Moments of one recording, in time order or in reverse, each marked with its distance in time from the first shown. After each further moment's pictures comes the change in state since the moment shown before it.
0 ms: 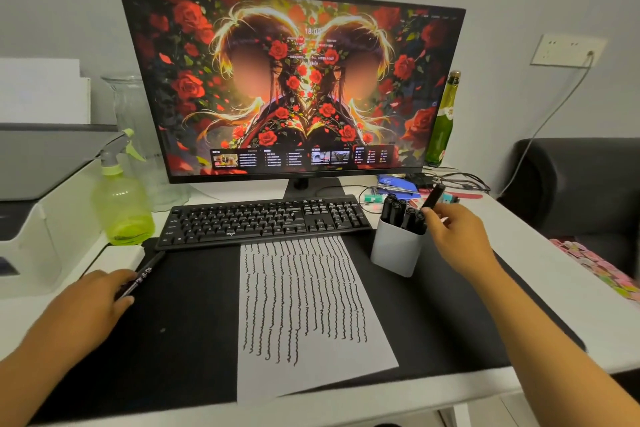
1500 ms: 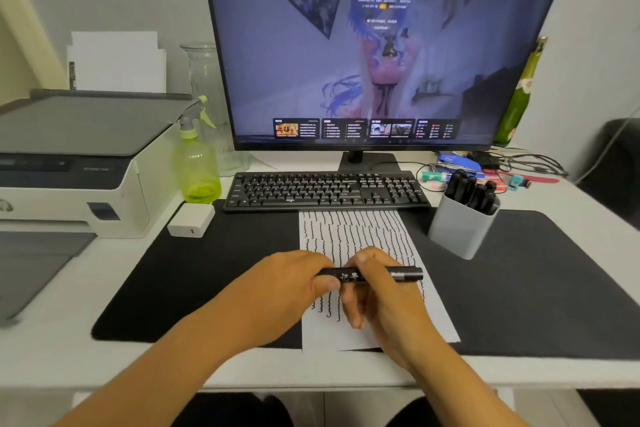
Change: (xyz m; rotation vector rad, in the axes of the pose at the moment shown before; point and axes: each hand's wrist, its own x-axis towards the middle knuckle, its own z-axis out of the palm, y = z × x) left_hand -0.096 0.146 -0.045 -0.361 -0.047 0.724; right_hand -0.159 -0.128 0.083 1.285 -0.634 0.070
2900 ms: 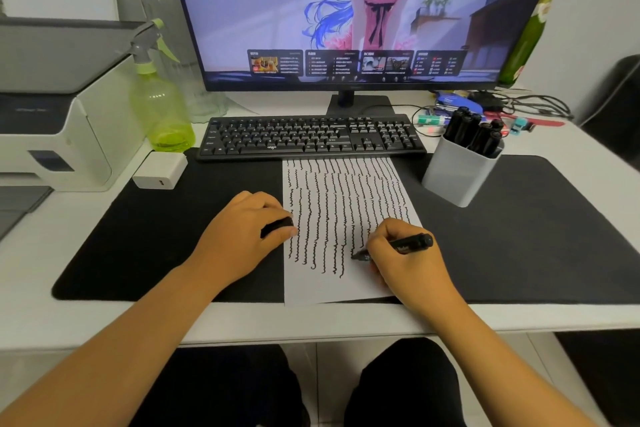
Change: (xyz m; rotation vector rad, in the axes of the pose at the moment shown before) left_hand 0.012 -0.073 0.054 0.198 0.084 -0.184; right_hand -0.011 0.007 -0.040 -0.673 0.255 0.134
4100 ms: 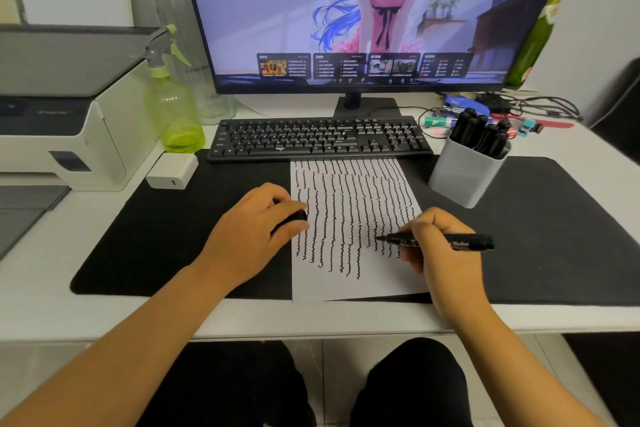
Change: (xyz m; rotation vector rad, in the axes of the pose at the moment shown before) left_hand -0.008 0.016 -0.016 -0.059 0.122 0.112; right_hand -0.003 0.006 -0.015 0.323 0.182 -0.060
